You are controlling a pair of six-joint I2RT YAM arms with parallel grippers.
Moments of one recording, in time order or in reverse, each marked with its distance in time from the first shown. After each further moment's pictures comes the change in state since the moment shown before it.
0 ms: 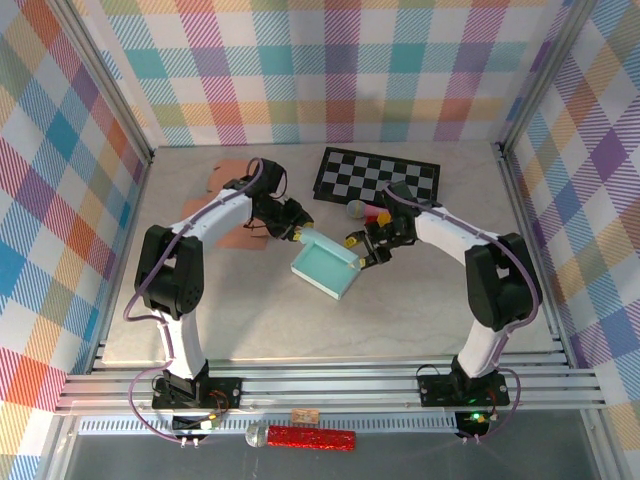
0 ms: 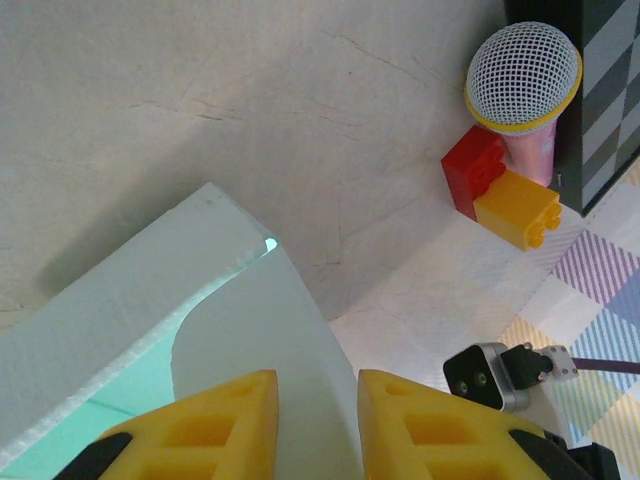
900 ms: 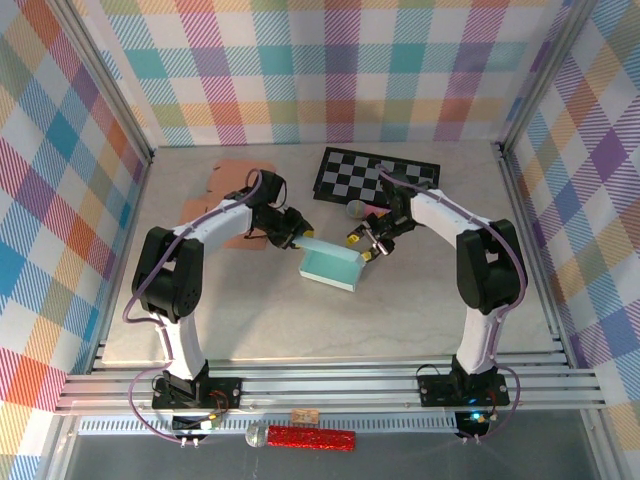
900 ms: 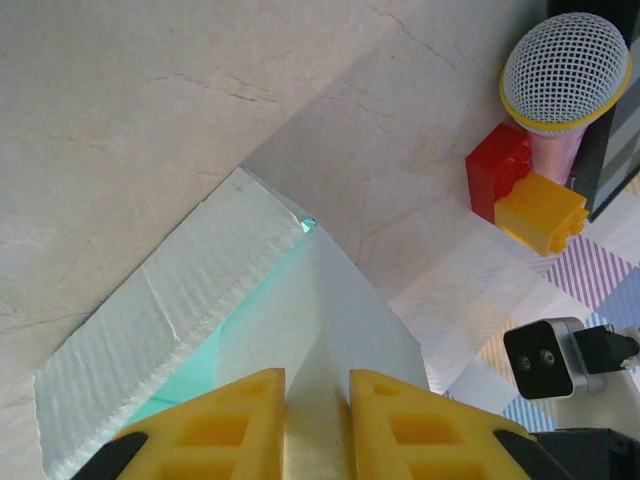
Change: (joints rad) left arm -0.007 -0.023 -0.132 0.135 0.021 -0.053; right arm -0.029 0.124 0.207 -0.267 0.024 -0.395
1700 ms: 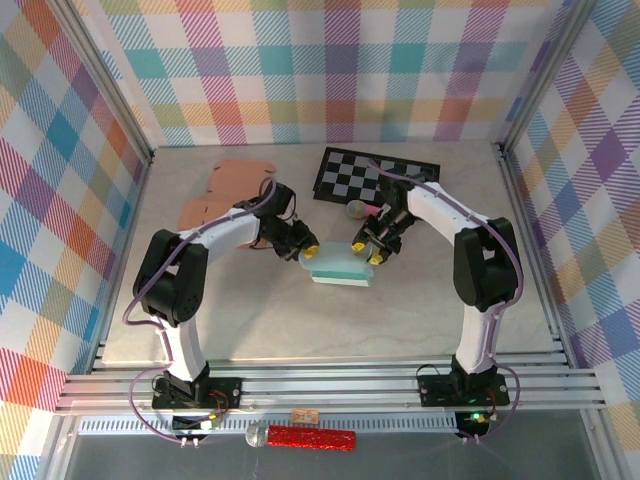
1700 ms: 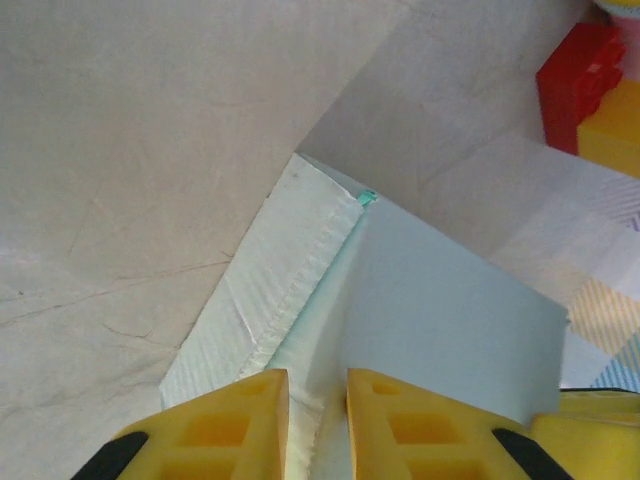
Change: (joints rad) left arm -0.067 -0.019 -0.066 -0.002 -0.040 0.132; right arm 0.013 0.031 0.106 -0.215 0.175 -0.338
